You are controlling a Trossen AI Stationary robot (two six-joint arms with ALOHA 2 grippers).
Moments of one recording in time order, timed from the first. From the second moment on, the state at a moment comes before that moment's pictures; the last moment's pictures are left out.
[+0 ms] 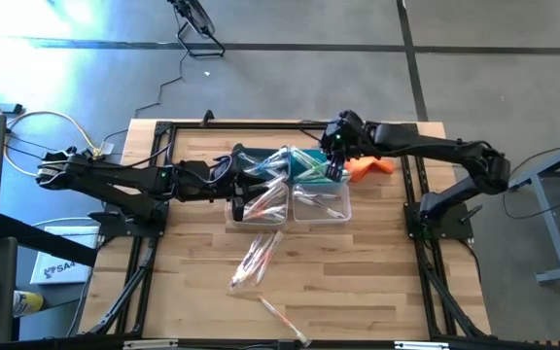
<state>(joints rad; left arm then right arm) -0.09 1.11 0.89 0.06 -0.28 -0.40 -0.38 1.45 1.21 -0.68 0.14 -0.12</state>
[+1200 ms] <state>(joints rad) -0.09 1.11 0.89 0.05 -0.28 -0.40 -0.31 1.42 1.05 -0.46 0.18 -0.21</state>
